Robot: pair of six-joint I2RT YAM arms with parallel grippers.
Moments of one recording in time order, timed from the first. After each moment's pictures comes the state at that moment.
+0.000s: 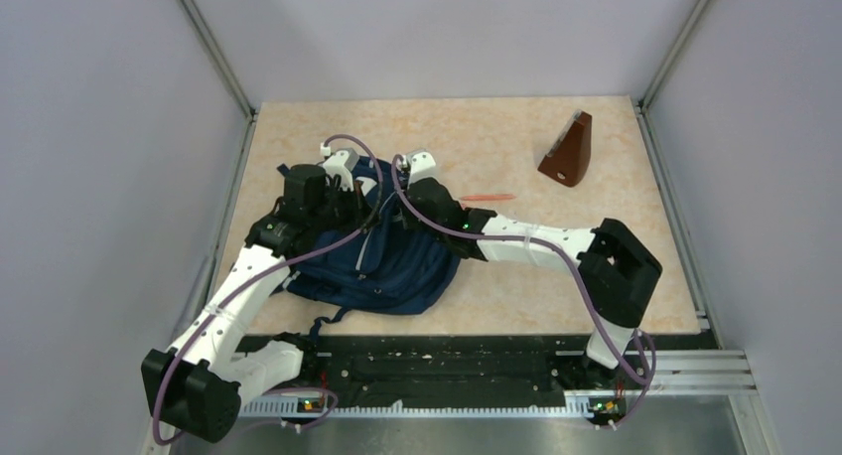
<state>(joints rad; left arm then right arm) -0.33 1.05 0.92 -0.46 0.36 -0.34 0.99 1.77 1.26 0.04 0.42 0.31</state>
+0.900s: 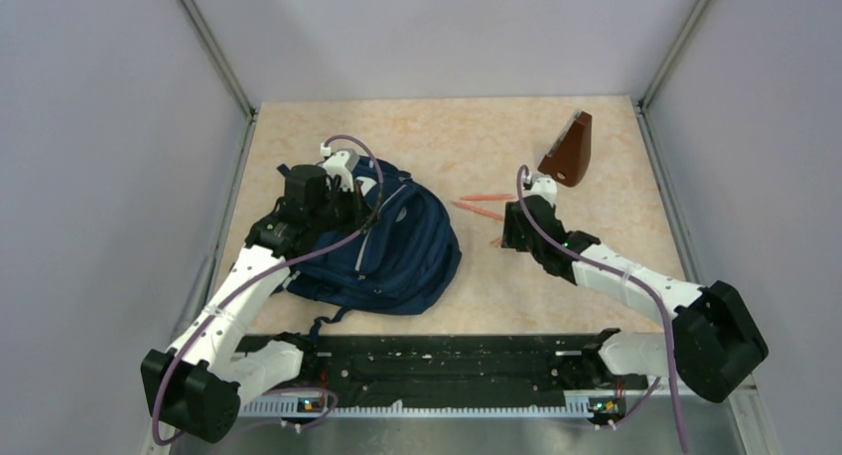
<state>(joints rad) -0.33 1.04 0.92 -0.47 0.33 -0.32 0.64 1.23 0.69 -0.18 0.41 0.45</state>
